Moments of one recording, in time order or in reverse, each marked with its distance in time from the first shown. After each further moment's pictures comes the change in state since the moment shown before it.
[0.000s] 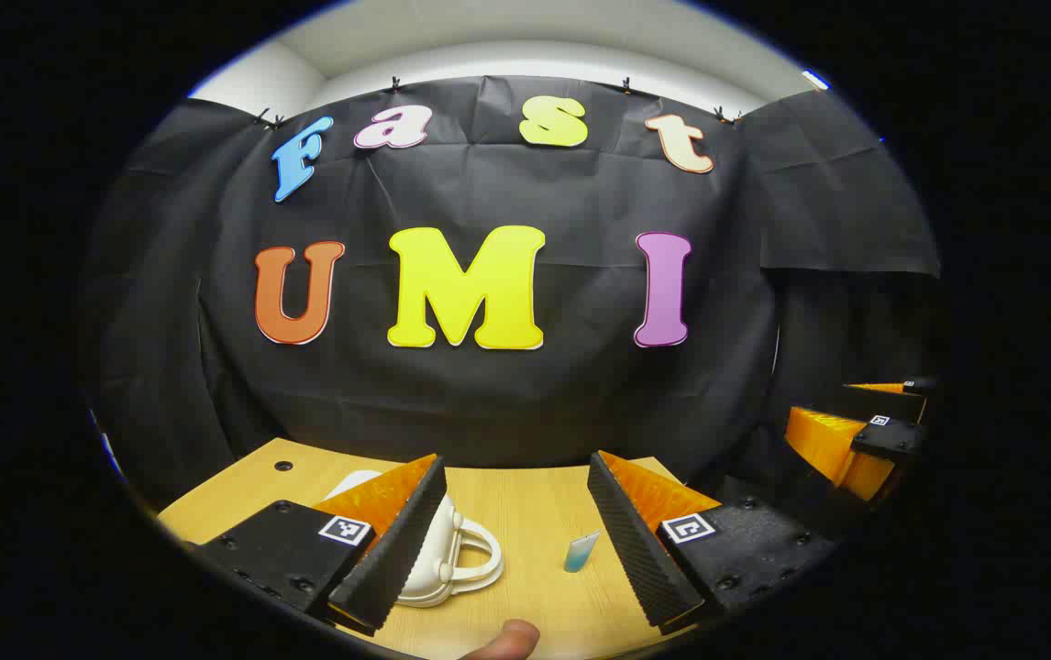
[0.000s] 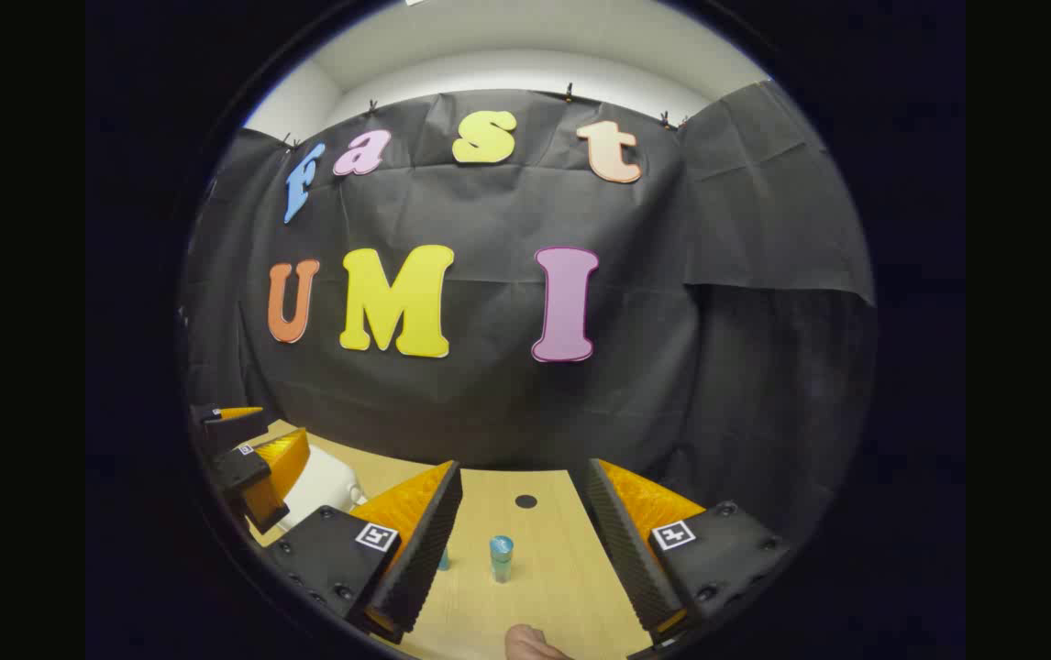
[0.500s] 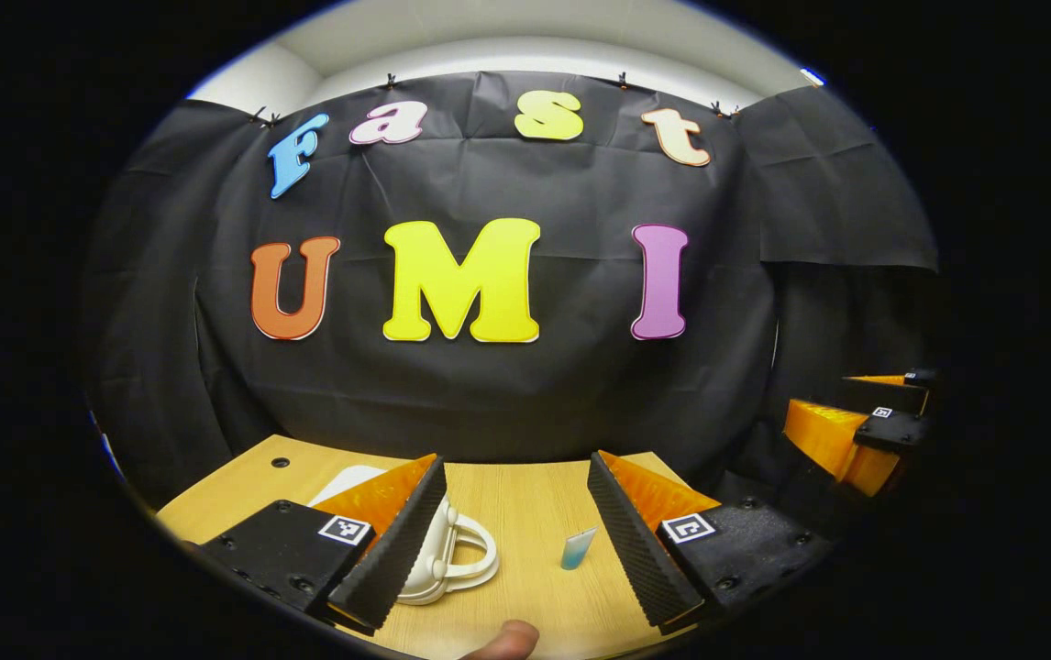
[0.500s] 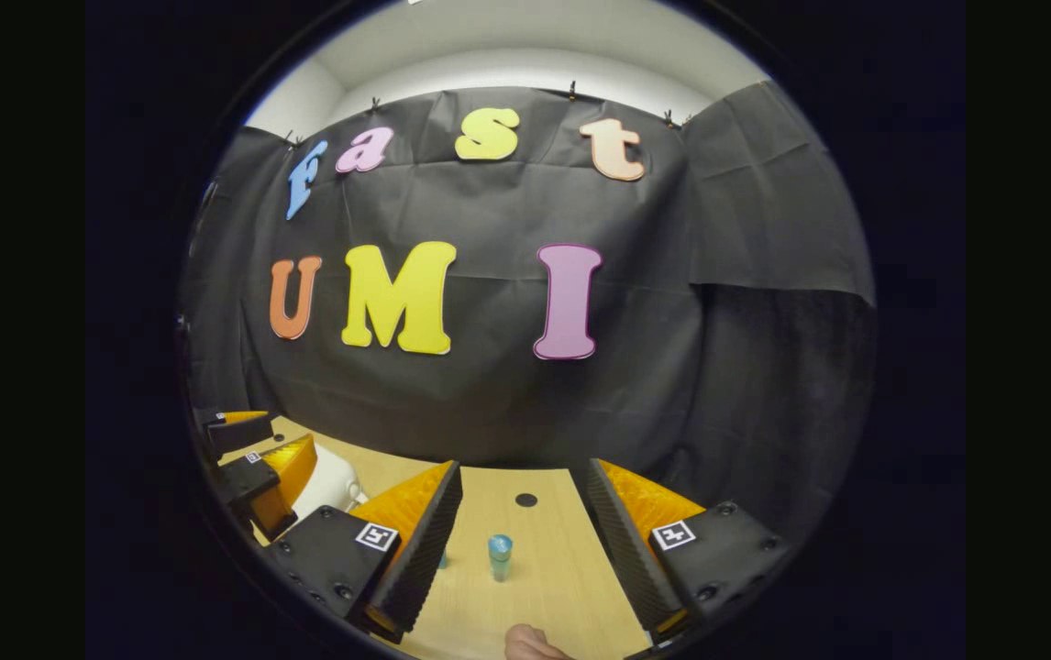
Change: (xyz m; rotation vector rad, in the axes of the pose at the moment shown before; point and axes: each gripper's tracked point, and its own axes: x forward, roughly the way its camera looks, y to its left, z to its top) left arm 0.002 -0.006 -0.006 0.013 0.015 -0.001; right arm 0.004 -0.004 -0.001 0.003 0.004 0.004
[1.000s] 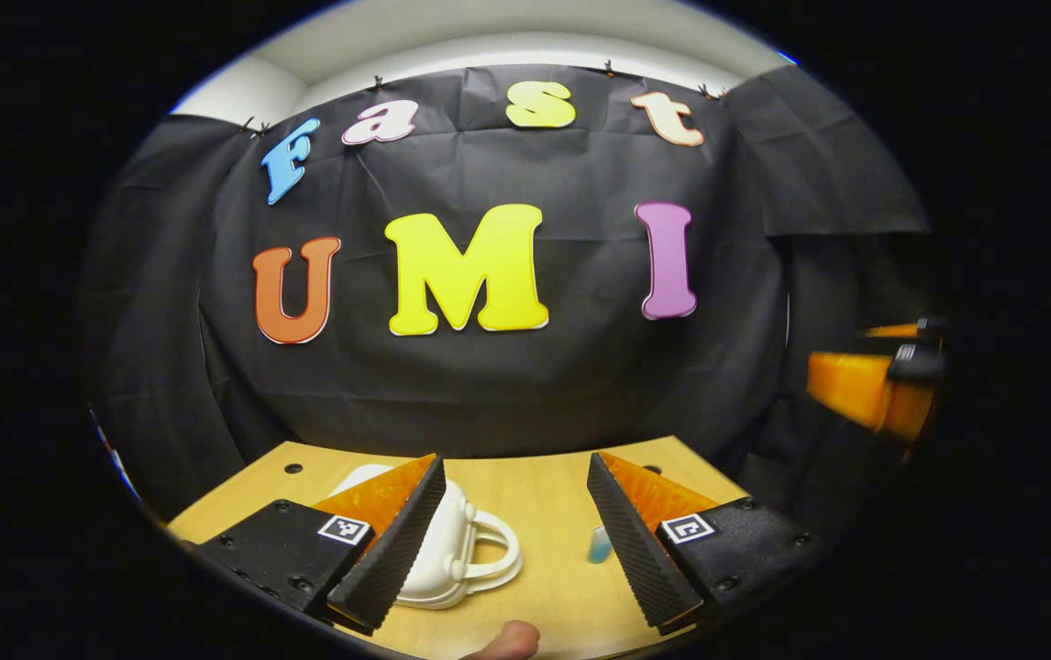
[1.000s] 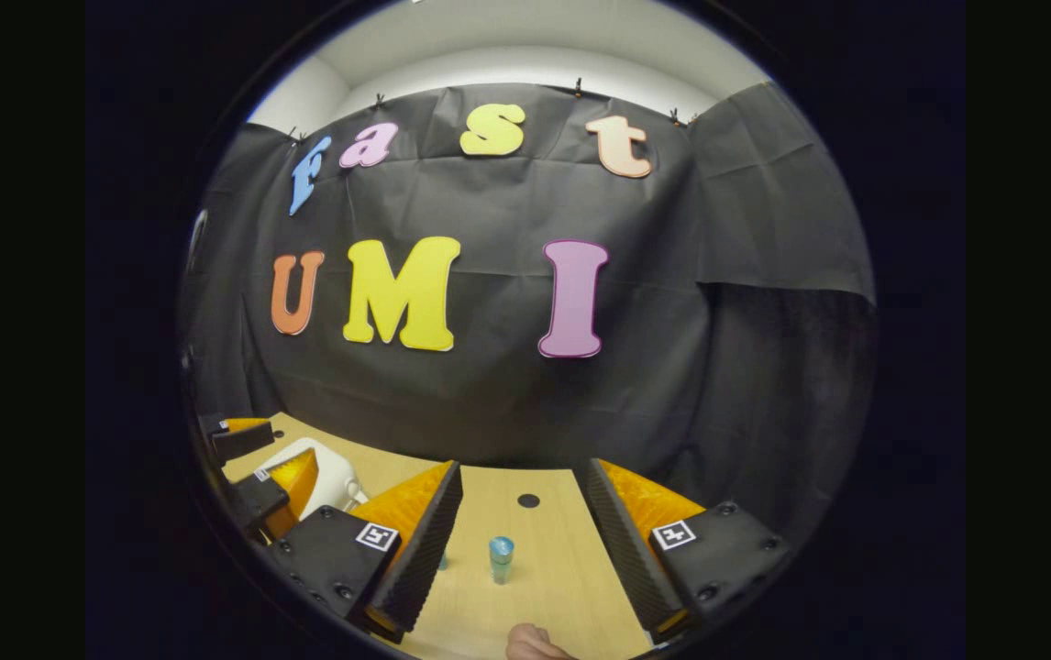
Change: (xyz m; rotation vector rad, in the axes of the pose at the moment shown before) left arm 0.019 0.020 -0.047 0.122 0.035 0.053; right arm 0.014 -0.007 -0.005 -0.025 -0.004 -0.002
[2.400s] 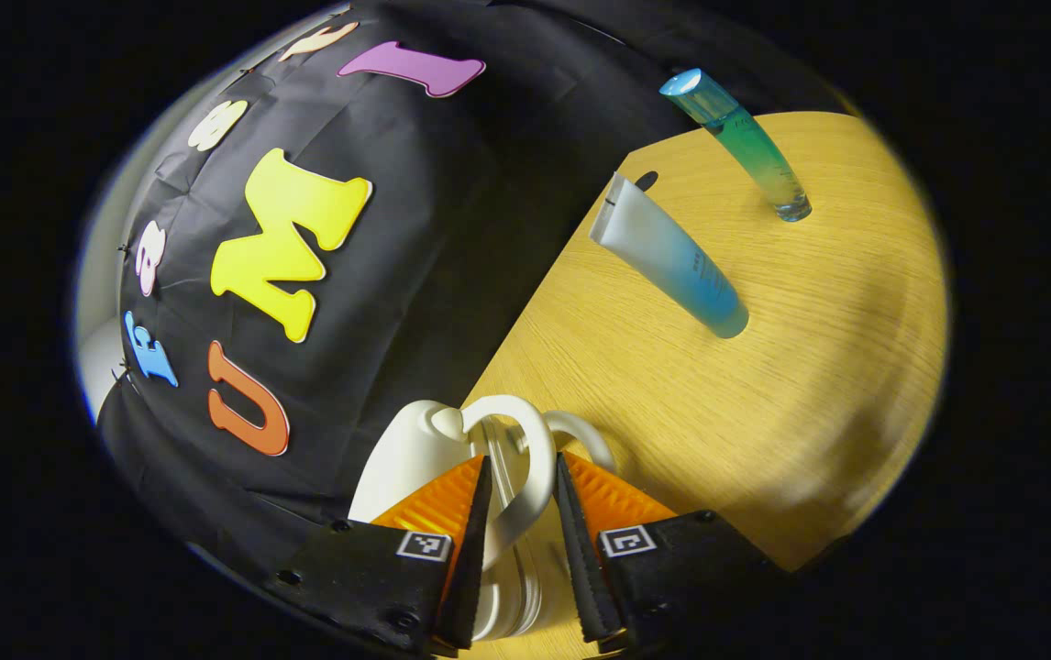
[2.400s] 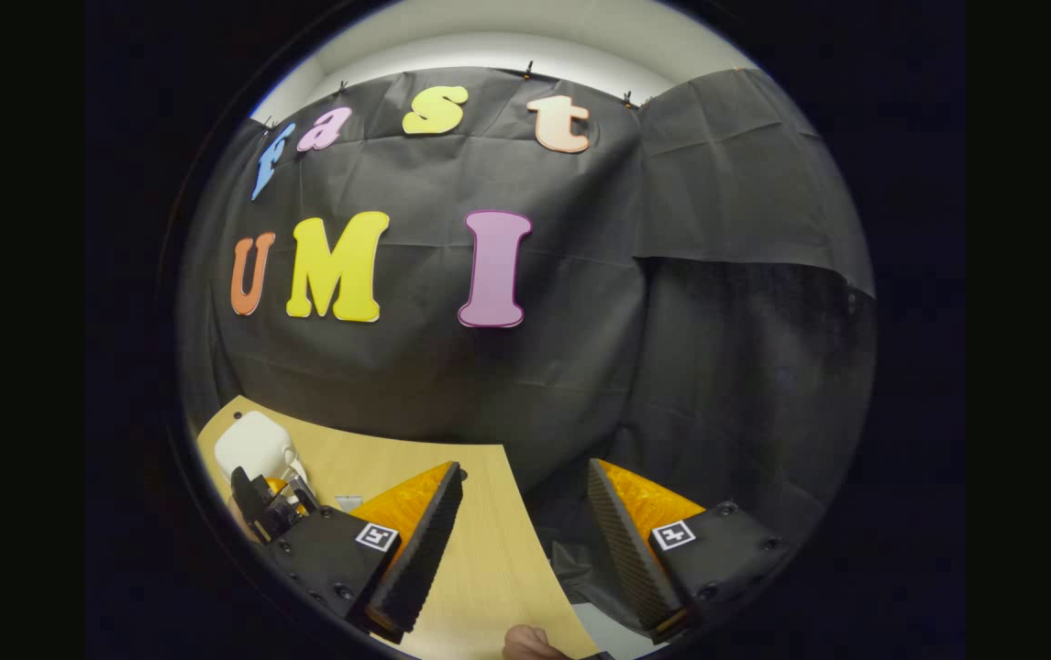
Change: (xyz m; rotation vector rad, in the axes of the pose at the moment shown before) left arm 0.100 0.007 -0.200 0.899 0.304 0.023; right arm -0.009 -0.094 -0.047 0.011 0.060 -0.171
